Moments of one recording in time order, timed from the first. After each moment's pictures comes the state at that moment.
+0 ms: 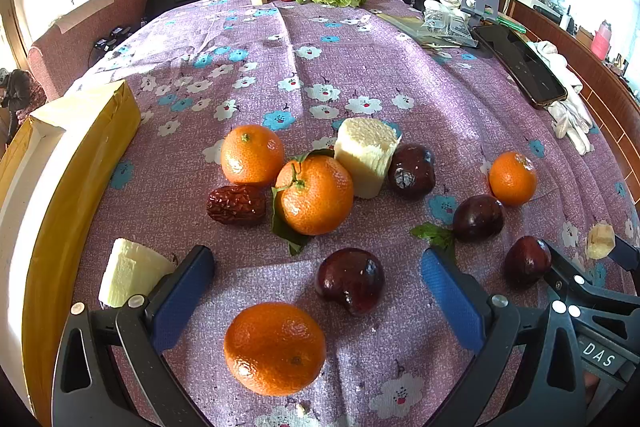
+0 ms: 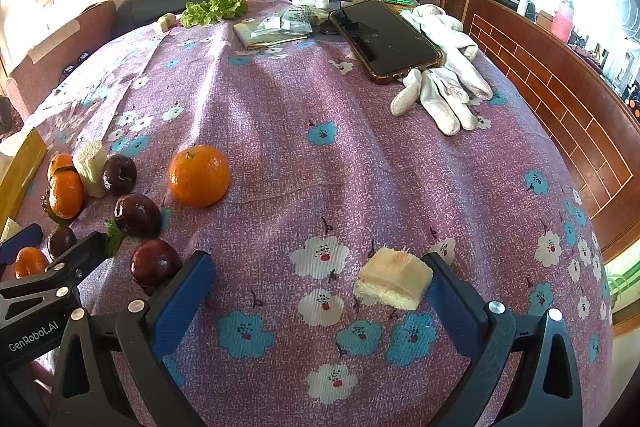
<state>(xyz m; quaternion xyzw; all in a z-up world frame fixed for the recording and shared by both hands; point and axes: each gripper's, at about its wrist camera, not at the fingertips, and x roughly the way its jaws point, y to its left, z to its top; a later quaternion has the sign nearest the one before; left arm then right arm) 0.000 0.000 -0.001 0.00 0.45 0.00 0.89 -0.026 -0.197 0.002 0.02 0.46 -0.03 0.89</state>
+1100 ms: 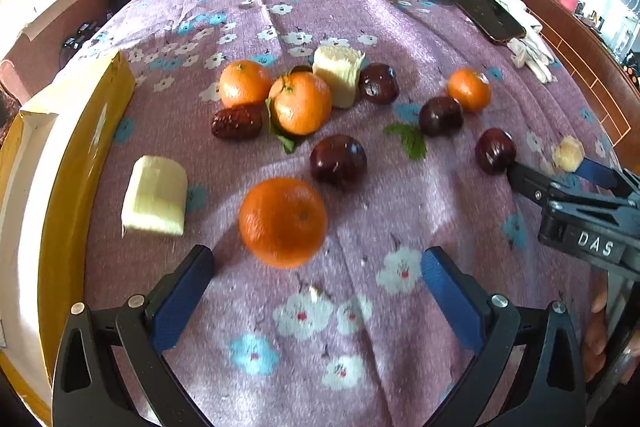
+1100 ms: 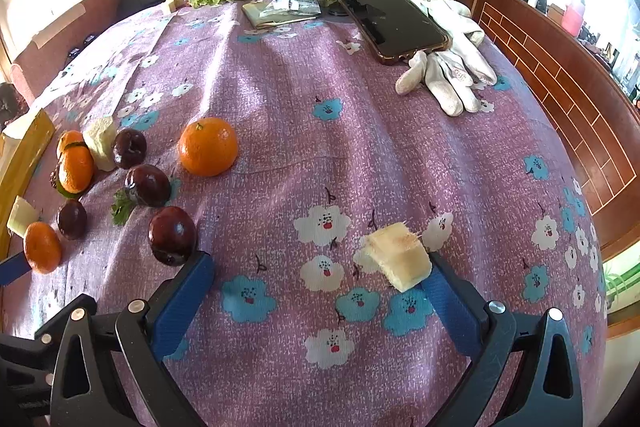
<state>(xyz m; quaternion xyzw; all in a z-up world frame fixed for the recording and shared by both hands) -0.047 0.008 0.003 0.04 0.51 -0.06 0.86 -0.041 -0.198 0.005 0.01 0.49 -0.01 0.87</state>
